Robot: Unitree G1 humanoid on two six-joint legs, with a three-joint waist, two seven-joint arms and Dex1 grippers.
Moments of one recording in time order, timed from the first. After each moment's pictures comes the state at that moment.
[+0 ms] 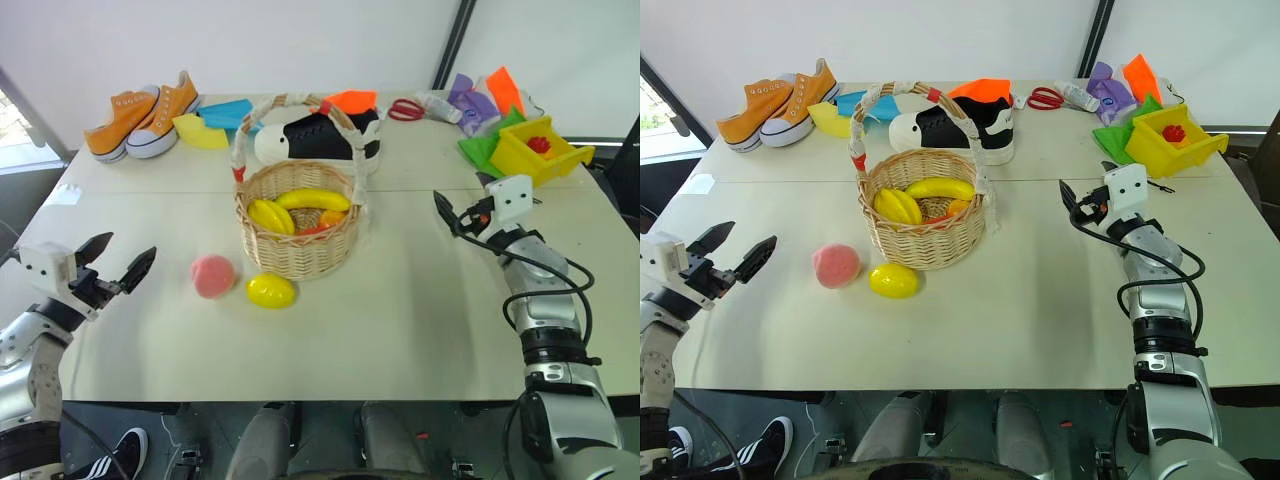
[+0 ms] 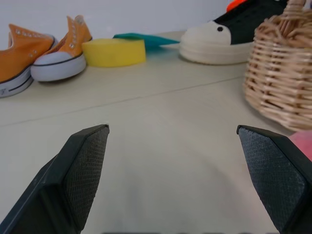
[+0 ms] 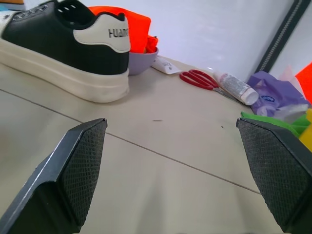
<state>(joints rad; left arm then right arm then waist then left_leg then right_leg) -0.02 0.63 0.49 0.12 -0.54 0.06 -0.79 -0.47 -0.50 -0.18 0.40 0.20 -0.11 0.54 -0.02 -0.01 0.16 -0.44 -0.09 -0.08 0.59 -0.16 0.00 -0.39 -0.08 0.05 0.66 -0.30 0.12</state>
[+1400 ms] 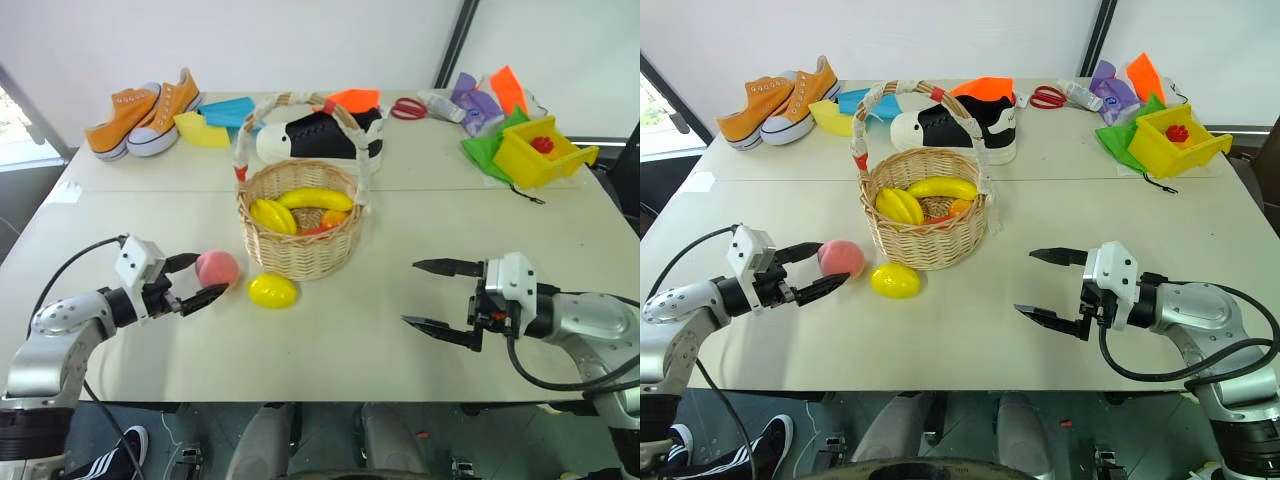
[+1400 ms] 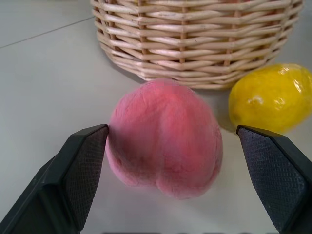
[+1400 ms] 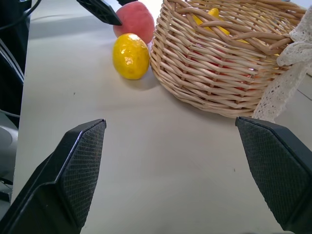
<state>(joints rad) -0.05 0.73 0.22 -0.07 -0.46 0.33 -0.95 0.02 -0.80 -0.15 -0.39 0.52 0.23 1.08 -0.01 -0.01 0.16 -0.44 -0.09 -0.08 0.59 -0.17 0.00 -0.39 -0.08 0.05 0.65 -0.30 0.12</state>
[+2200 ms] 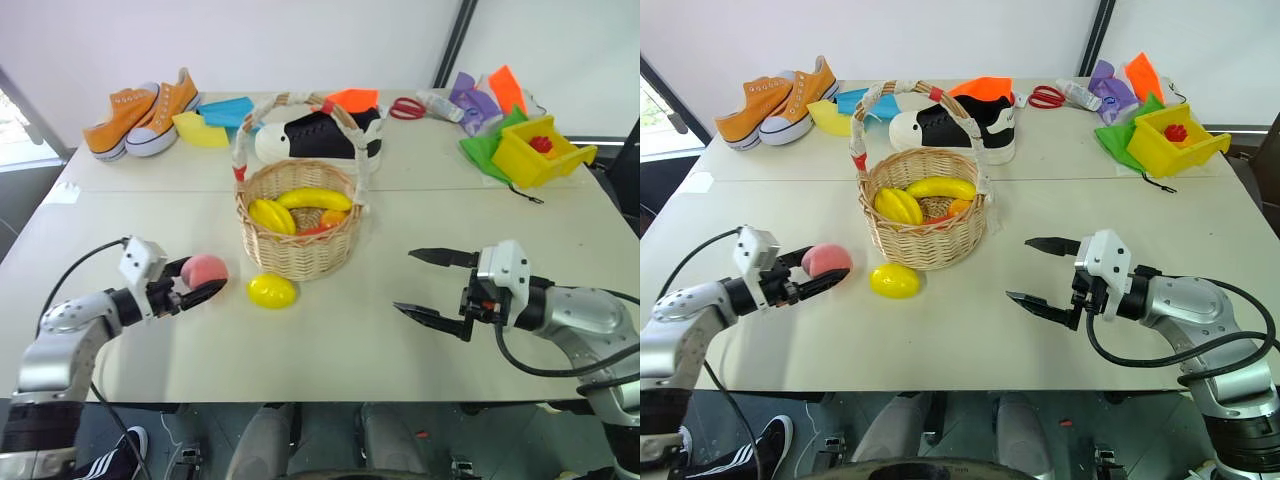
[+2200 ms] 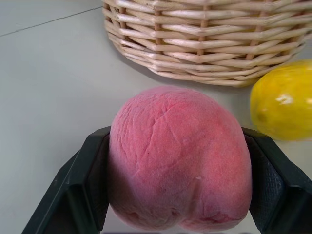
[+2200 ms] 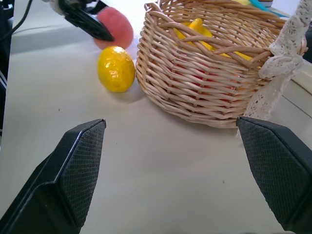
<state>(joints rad) -0.06 0.72 0.27 -0.08 -0.54 0.42 -0.96 -0.01 -0.78 -0.14 -0.45 0.55 0.32 0.97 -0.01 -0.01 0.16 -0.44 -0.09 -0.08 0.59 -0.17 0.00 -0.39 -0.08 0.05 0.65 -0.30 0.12</state>
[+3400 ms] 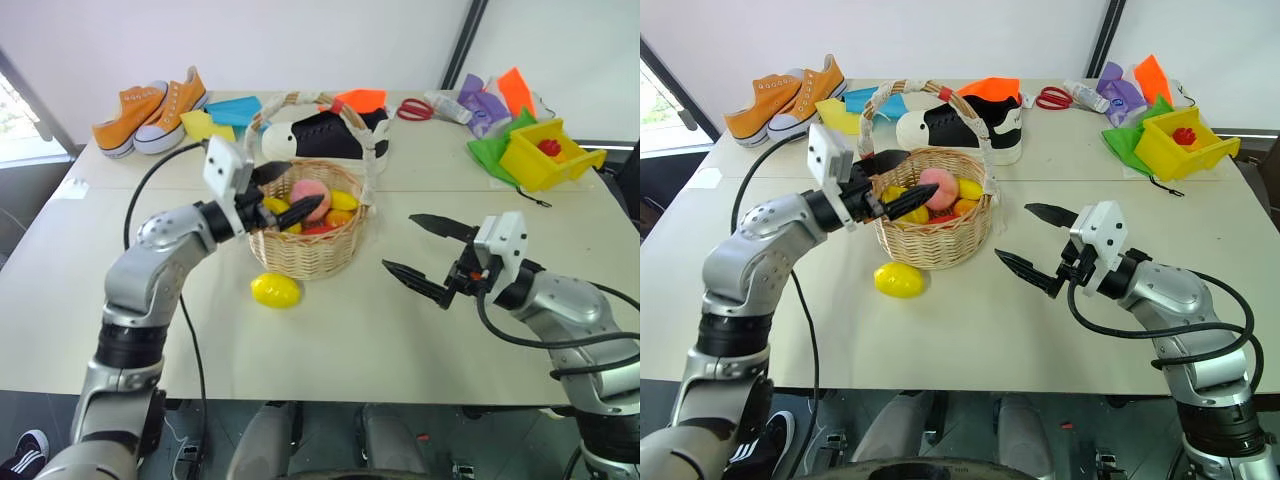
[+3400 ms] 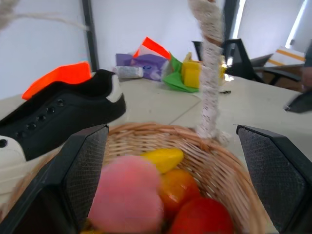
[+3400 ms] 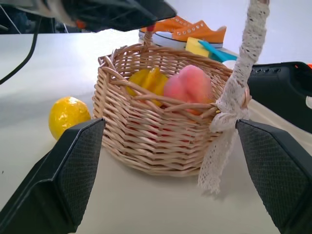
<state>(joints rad) -0.52 0.48 0.02 -0.26 -0.54 0.56 -0.69 -0.11 -0.67 -0.13 -0.45 0.54 0.34 0.79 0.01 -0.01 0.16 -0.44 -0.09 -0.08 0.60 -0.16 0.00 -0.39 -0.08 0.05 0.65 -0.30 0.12</state>
